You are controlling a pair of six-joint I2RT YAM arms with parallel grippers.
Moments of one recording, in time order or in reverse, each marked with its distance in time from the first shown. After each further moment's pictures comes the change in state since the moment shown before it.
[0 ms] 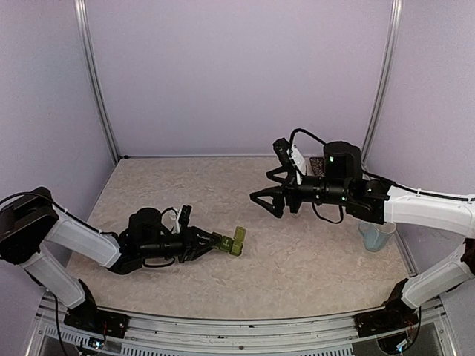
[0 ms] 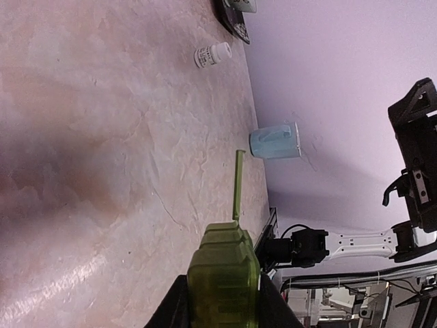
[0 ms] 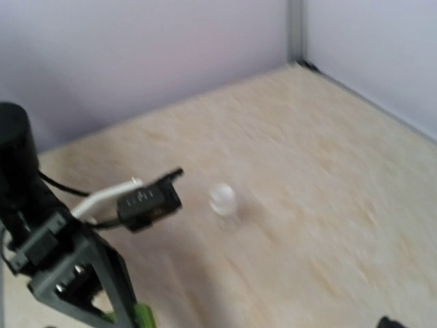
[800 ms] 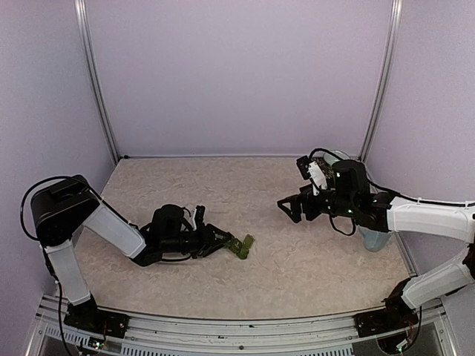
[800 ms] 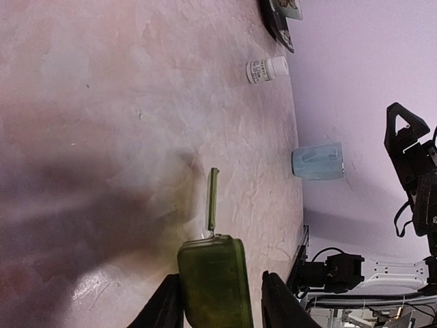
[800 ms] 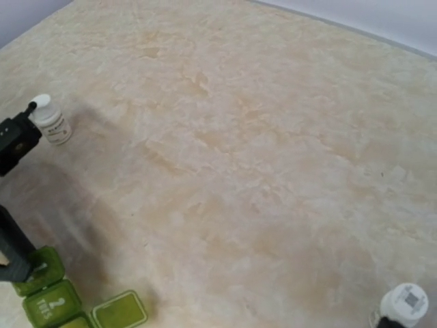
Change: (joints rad) left arm 0.027 0.311 0.193 0.016 -0.004 0.035; right arm -0.141 -0.042 -0.190 -0.055 0.227 0.077
